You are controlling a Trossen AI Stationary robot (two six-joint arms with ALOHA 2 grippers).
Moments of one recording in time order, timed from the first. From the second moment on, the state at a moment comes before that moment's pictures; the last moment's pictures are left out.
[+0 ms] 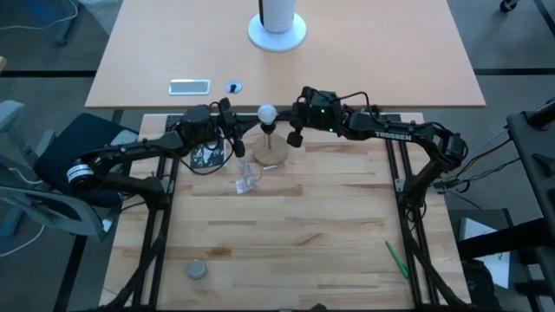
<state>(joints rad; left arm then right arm) 0.55 1.21 0.70 0.43 0.18 0.20 -0.41 1.60 1.23 0.10 0.00 -0.37</state>
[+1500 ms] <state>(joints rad) 0.55 1.22 0.70 0.40 0.04 0.20 -0.40 1.60 1.23 0.09 -0.11 -0.35</state>
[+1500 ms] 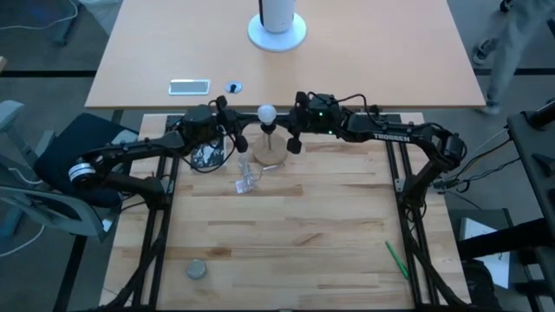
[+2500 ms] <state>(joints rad) 0.55 1.19 0.70 0.40 0.13 0.22 -0.40 1.60 1.23 0.07 0.00 -0.37</state>
